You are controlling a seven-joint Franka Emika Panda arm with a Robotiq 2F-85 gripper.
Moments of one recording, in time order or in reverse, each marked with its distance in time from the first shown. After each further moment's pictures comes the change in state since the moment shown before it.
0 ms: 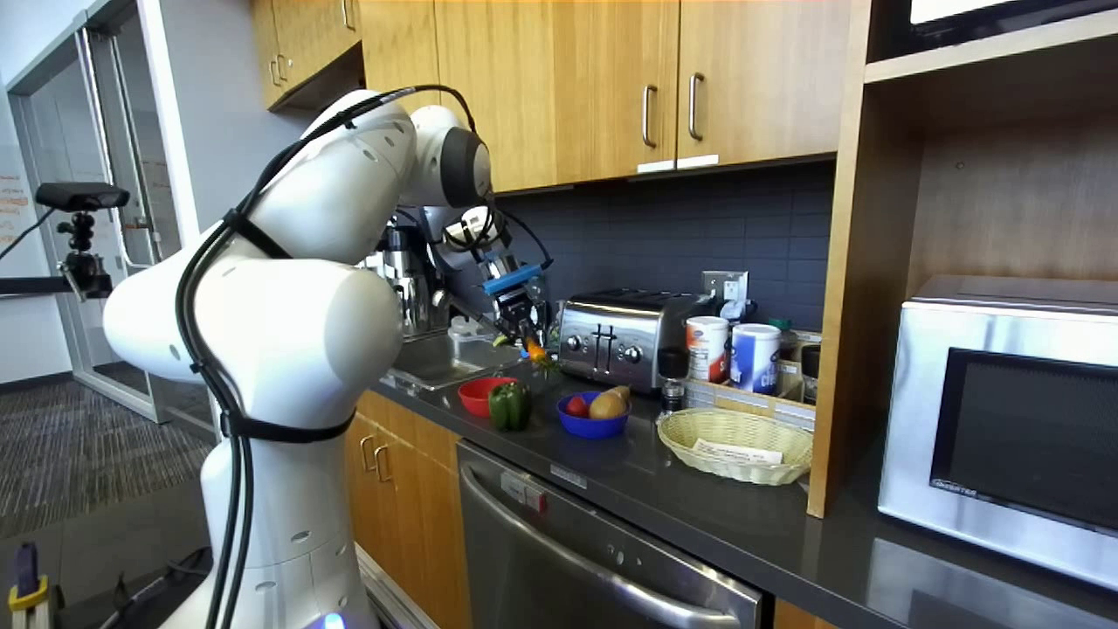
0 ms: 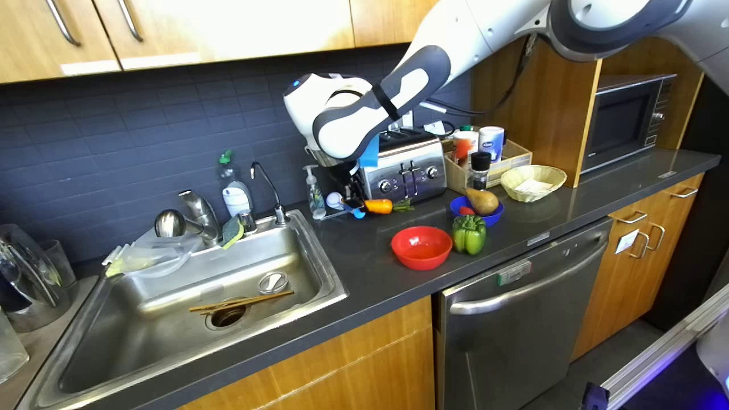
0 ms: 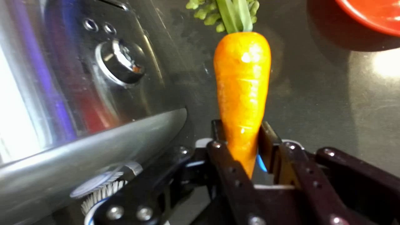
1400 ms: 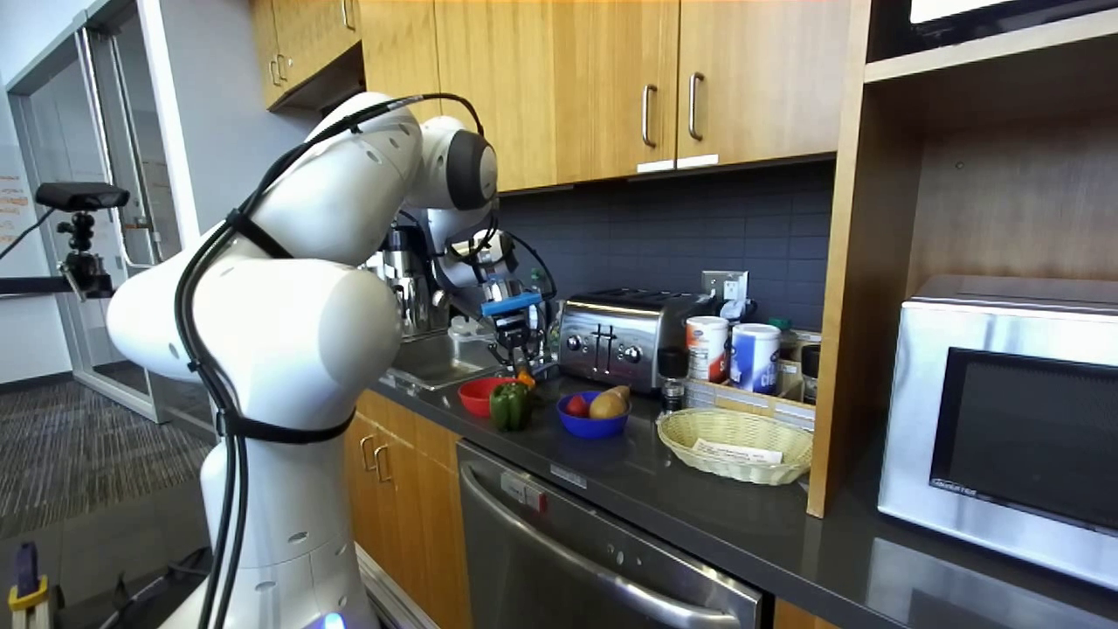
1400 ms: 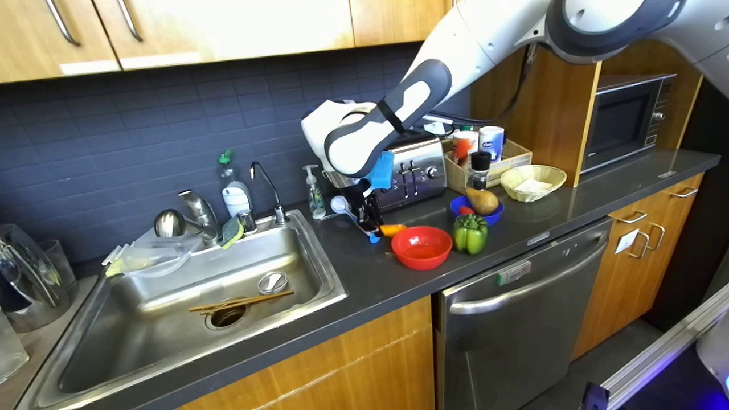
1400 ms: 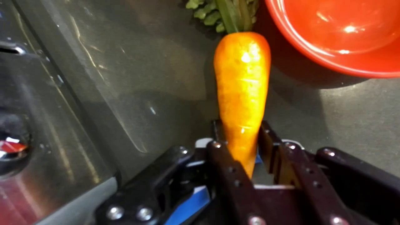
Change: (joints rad) arm -0.035 0.015 0.006 -0.104 0.128 0.017 0.020
